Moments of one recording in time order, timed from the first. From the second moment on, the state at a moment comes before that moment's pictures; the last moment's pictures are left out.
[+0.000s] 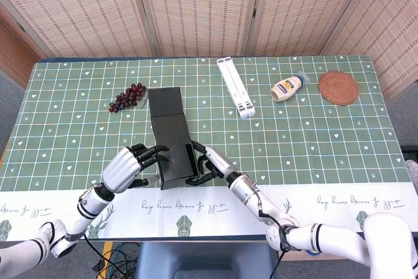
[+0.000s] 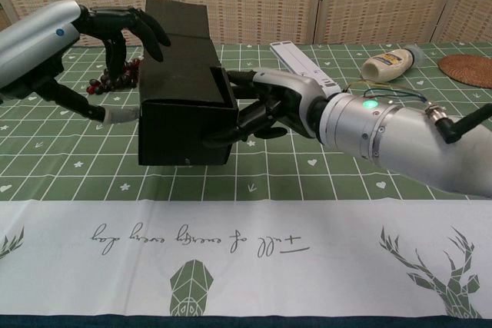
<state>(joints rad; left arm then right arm) -0.65 -1.64 -0.05 -1.03 1.85 1.56 -0.34 0.82 -1.74 0.33 -1.45 -1.13 0.73 0.45</state>
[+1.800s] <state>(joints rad) -0.63 -1.82 0.10 -0.80 1.83 1.51 -0.32 0.77 -1.85 0.23 -1.25 -1.26 0.74 0.51</state>
